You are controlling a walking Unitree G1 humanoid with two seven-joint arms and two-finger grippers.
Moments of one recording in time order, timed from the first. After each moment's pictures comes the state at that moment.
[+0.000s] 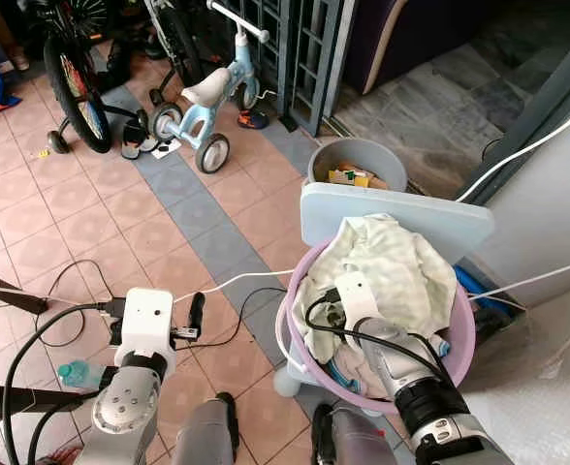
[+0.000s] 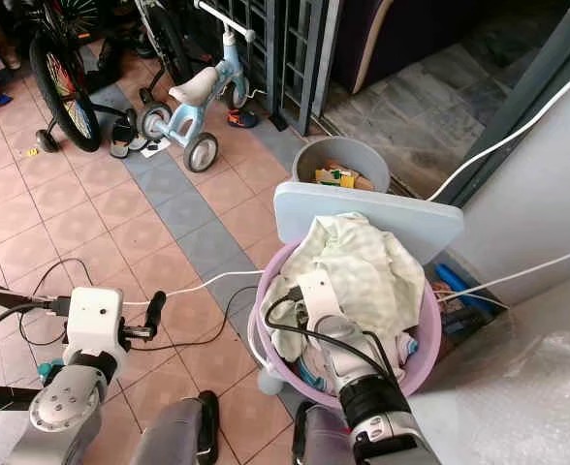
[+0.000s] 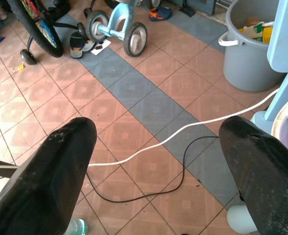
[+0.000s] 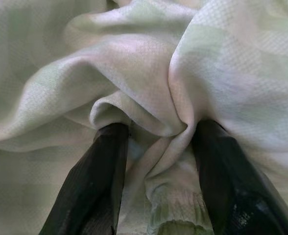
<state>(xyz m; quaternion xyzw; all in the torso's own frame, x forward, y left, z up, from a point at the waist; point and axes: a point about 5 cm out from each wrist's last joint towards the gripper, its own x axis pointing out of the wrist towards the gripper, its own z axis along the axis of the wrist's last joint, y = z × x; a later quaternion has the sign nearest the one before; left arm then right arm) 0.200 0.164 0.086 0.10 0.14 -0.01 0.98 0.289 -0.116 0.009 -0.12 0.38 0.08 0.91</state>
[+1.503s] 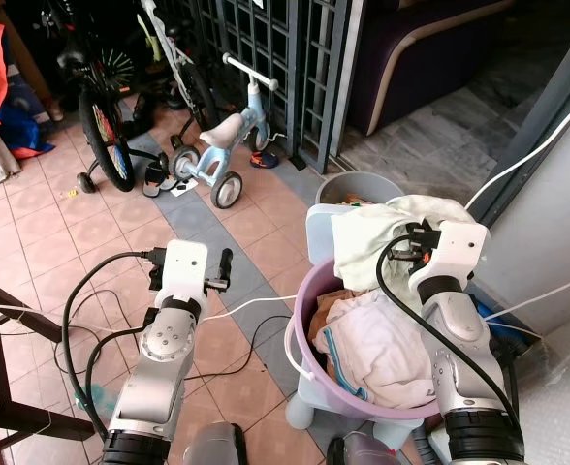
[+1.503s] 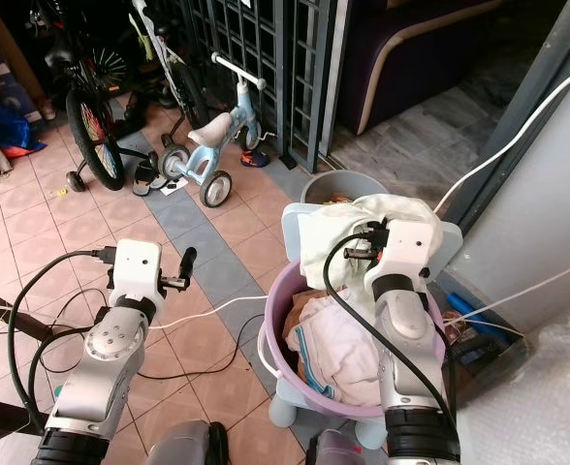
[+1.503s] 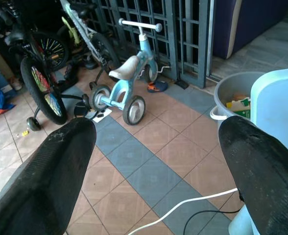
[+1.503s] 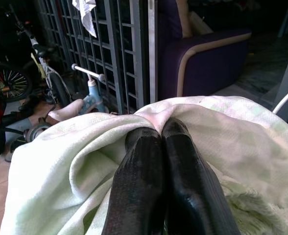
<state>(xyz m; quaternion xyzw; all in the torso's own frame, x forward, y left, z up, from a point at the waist) 0.279 0.126 0.087 0.08 0.07 -0.04 0.99 0.293 -0.178 0.113 0.01 -0.02 -0.02 1.00</state>
